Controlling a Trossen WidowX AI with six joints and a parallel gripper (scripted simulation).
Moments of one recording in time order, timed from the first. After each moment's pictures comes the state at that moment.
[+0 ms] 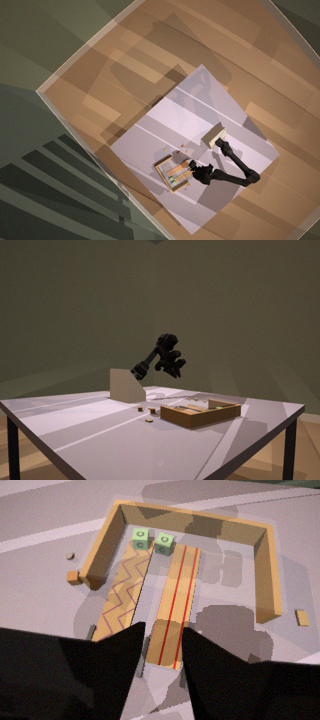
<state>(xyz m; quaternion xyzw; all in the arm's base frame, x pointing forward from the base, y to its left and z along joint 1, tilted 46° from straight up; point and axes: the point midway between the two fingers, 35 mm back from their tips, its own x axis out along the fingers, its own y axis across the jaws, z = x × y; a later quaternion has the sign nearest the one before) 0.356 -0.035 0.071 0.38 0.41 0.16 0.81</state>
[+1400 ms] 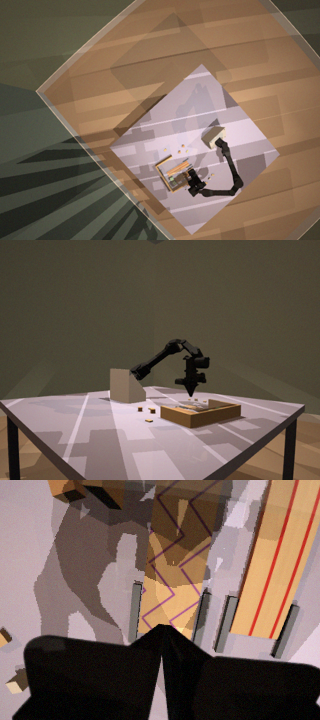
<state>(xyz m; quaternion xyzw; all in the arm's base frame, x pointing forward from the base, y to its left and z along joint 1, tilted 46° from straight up) 0.387 0.104 0.071 0.32 0.67 0.23 0.63</state>
